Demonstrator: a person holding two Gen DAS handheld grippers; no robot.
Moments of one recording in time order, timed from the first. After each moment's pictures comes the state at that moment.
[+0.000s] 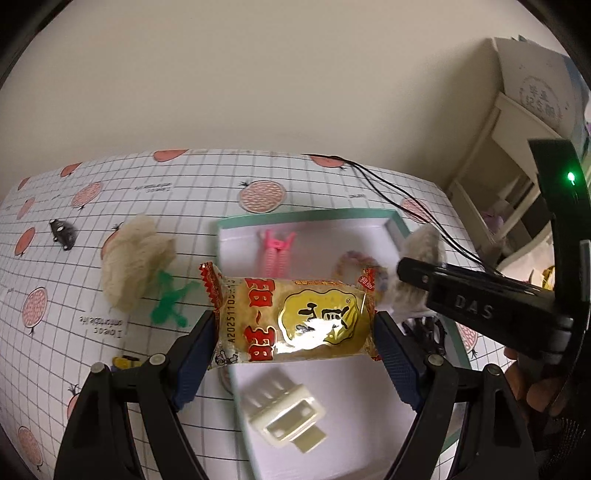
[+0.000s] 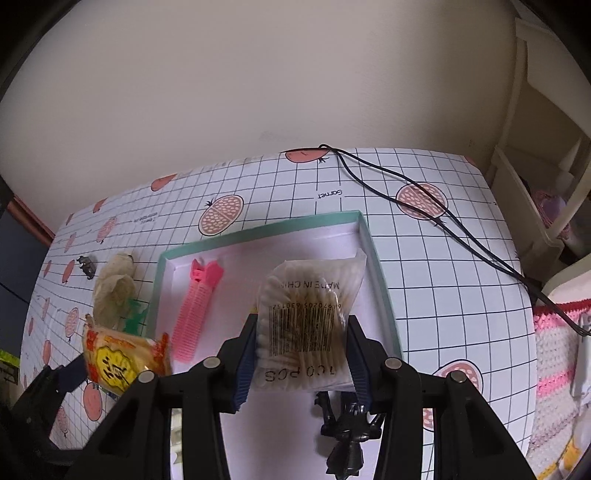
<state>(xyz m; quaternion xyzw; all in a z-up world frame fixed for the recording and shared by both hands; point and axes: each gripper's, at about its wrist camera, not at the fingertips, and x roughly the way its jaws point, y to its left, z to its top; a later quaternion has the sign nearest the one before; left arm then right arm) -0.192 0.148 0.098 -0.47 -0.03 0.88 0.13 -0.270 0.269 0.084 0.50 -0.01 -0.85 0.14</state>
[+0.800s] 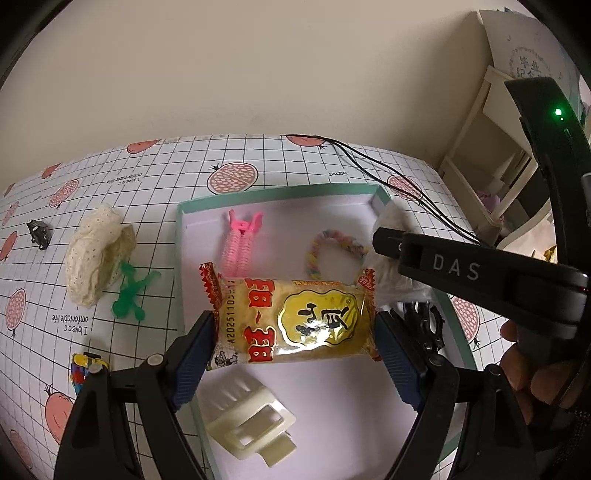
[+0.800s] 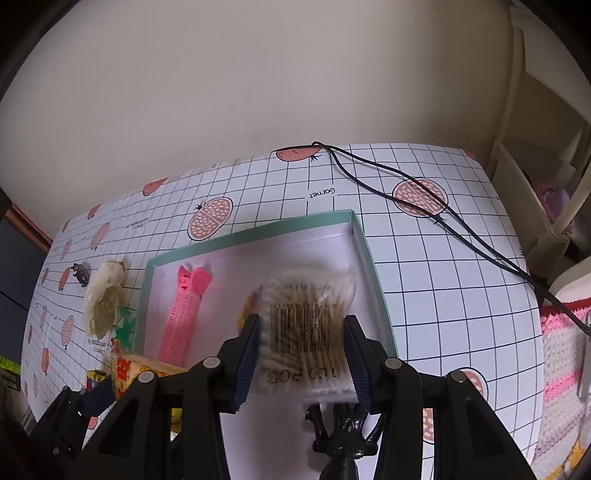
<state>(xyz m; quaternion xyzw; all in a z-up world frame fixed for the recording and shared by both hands) -0.196 0.179 0.074 -0.48 -0.01 0.87 0.14 -0.280 0.275 0.071 0.51 -0.03 -0.85 0.13</state>
